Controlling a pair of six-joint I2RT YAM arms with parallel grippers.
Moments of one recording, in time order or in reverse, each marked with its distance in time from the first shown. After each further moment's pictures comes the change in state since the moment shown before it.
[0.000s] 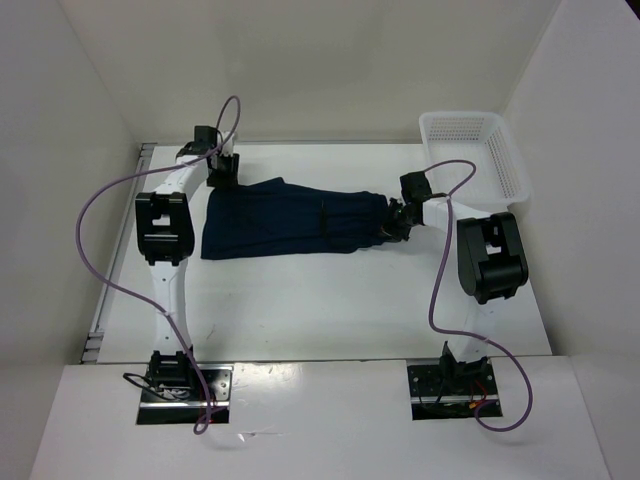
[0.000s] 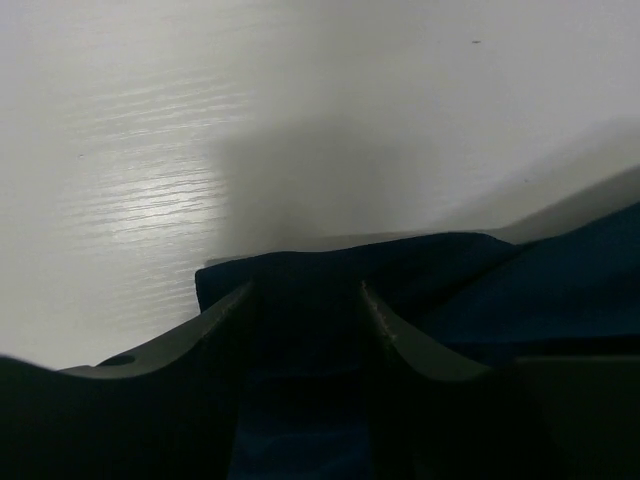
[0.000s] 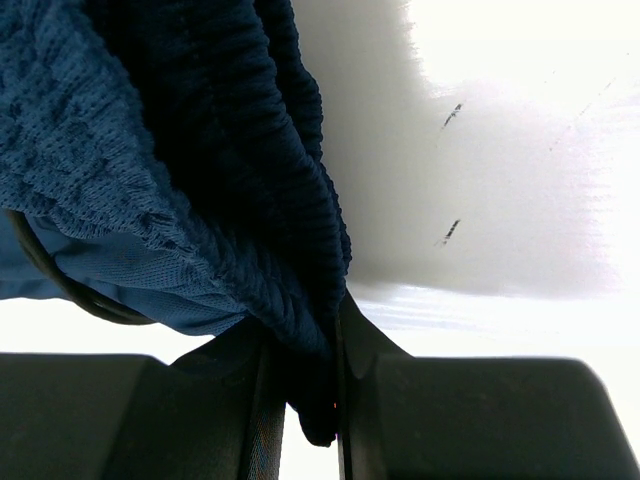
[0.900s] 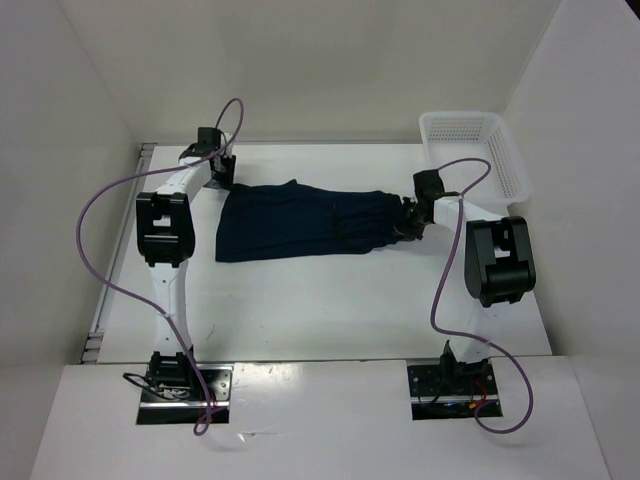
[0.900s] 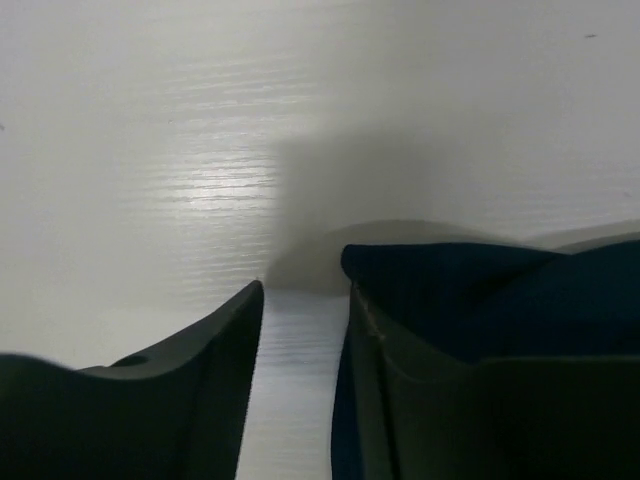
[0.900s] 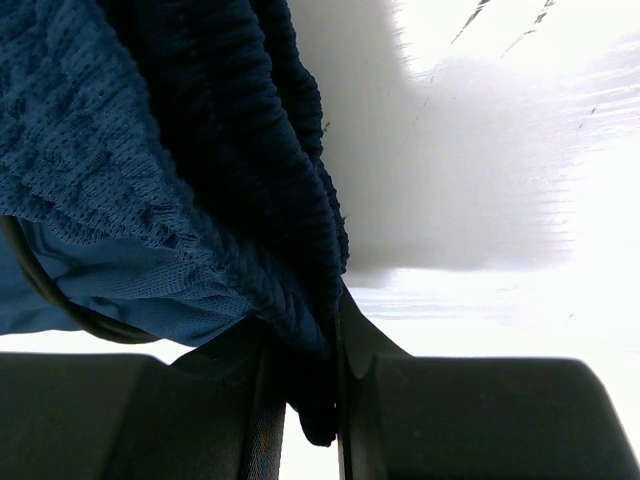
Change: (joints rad) left arm -0.019 -0.032 -0.055 0.034 -0.179 -0.004; right arm -0.067 -0.039 -0.006 -0.050 0.061 -0.058
